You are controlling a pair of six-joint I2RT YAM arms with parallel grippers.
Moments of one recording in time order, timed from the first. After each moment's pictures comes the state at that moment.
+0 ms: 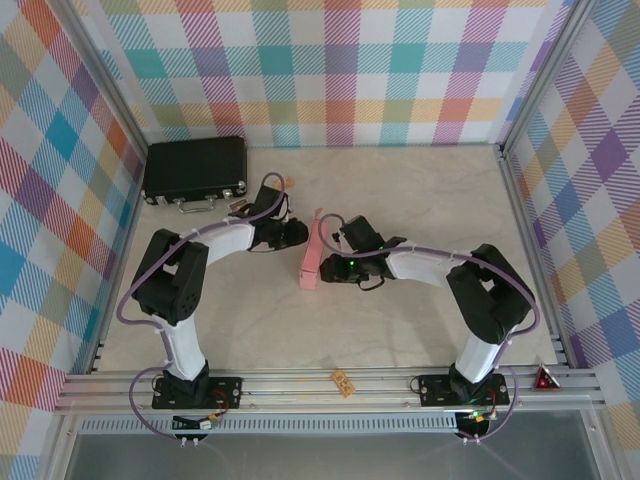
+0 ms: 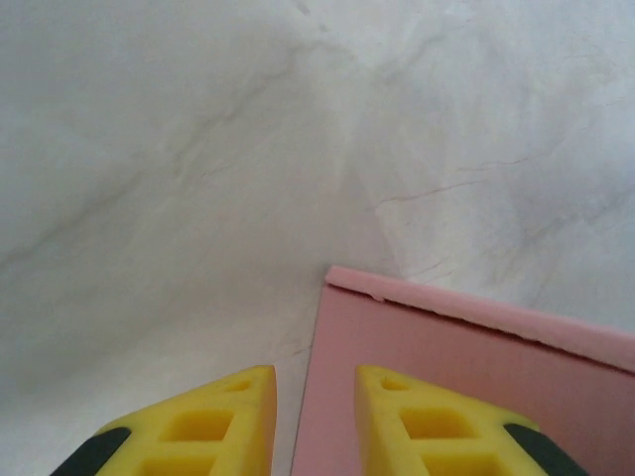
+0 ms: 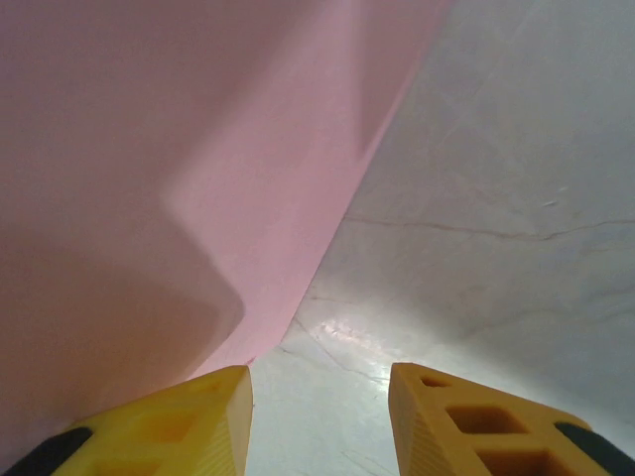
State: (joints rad) left arm -0.41 1.88 1.18 -0.24 0.32 -0.58; right arm 0.72 1.73 0.97 -0.23 -0.33 0.60
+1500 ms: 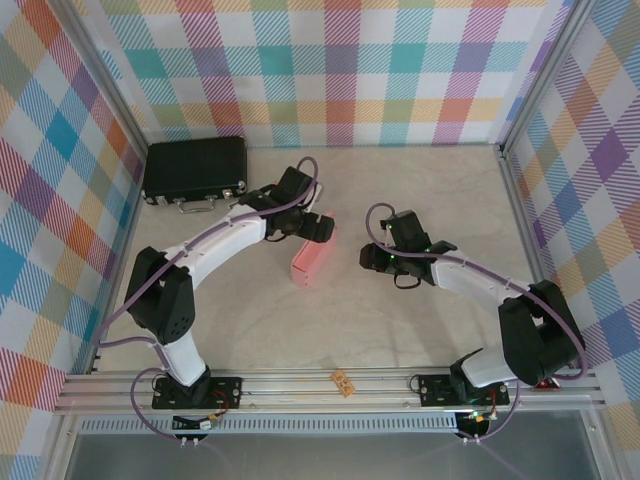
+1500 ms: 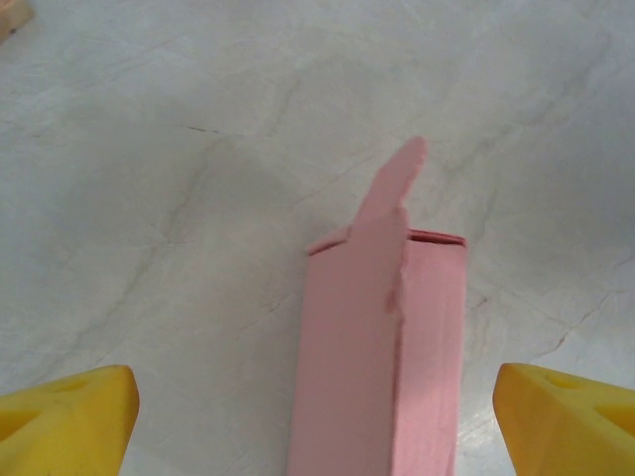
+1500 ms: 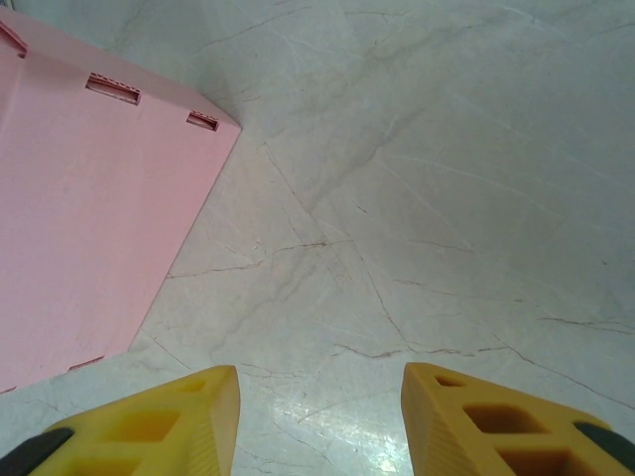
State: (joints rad) left arm -0.62 1.75 1.45 -0.67 -0.03 -0.18; right arm 0.50 1.42 0.80 -0.30 -0.19 0.57
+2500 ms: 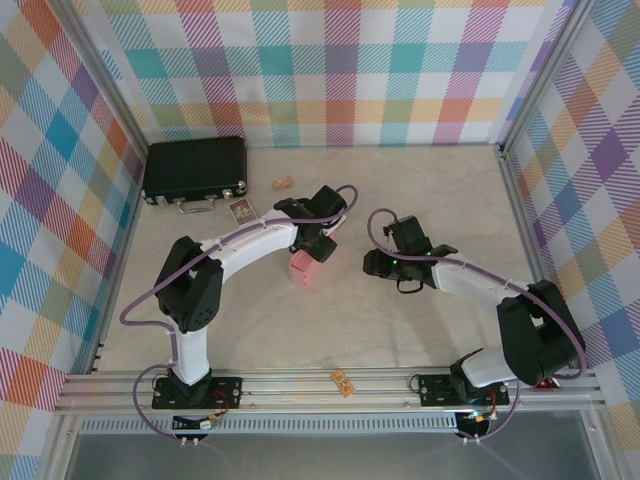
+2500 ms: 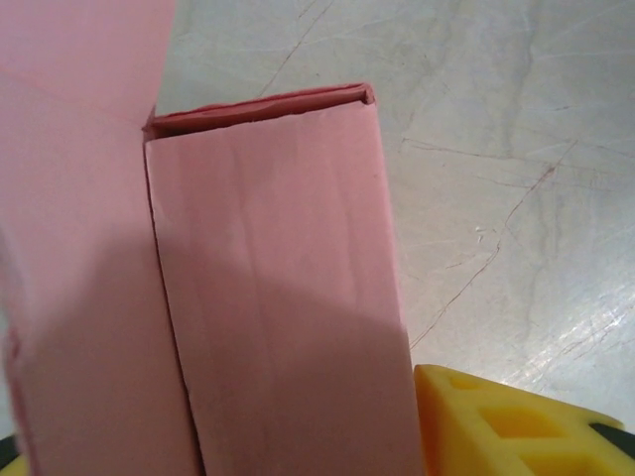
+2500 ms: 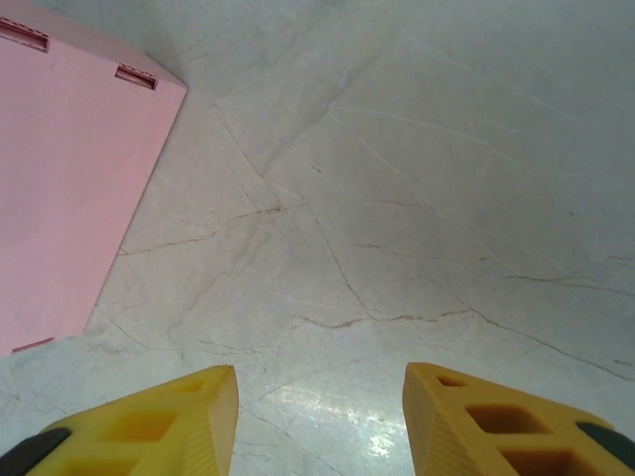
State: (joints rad) left arm -0.73 1.90 1.53 -0.82 -0.19 0.04; right arm 0.49 1.42 0.76 -0.31 -0.19 0.57
